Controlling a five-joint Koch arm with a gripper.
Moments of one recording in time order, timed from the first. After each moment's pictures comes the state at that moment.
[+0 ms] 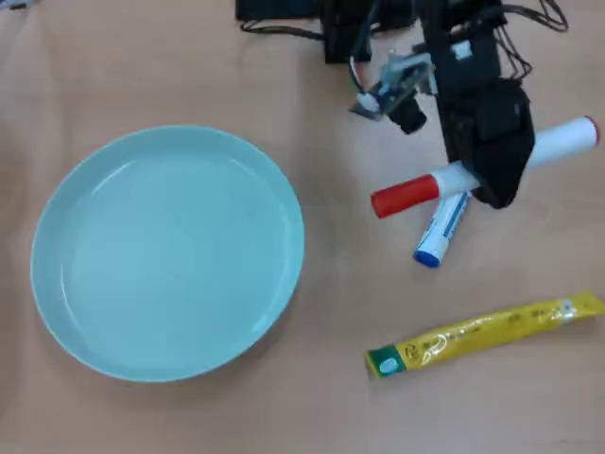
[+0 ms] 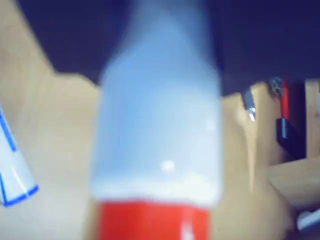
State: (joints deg) arm 70.7 97.5 94.9 35.2 0.5
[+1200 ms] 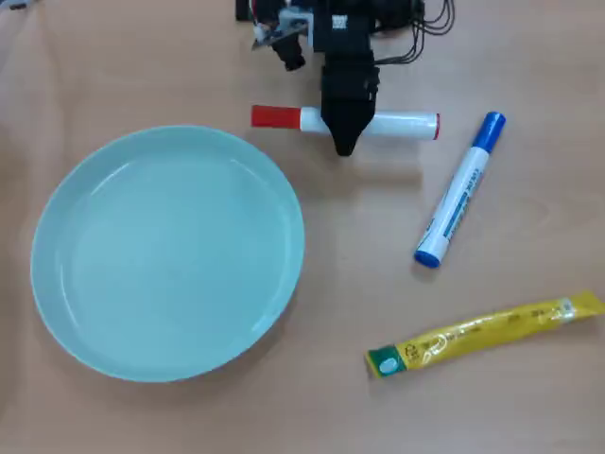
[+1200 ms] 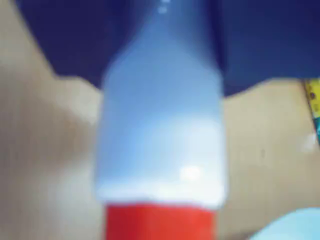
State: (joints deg) arm 96.8 130.5 149.9 26.1 -0.4
